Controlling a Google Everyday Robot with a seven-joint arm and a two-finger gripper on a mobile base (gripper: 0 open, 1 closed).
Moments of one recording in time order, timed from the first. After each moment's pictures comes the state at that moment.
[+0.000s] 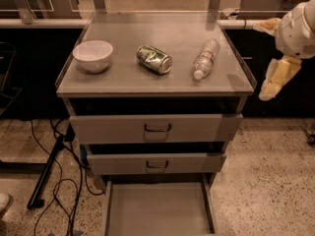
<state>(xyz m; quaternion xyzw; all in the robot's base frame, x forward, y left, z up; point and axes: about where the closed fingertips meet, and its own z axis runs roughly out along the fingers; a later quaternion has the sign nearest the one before) 0.574 -0.254 0.941 -0.67 0.68 -0.06 0.27</state>
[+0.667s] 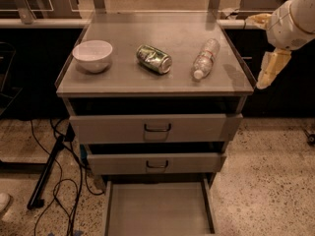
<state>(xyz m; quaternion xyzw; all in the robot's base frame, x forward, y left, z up) 0.634 -0.264 0.929 -0.71 0.64 -0.10 0.27</state>
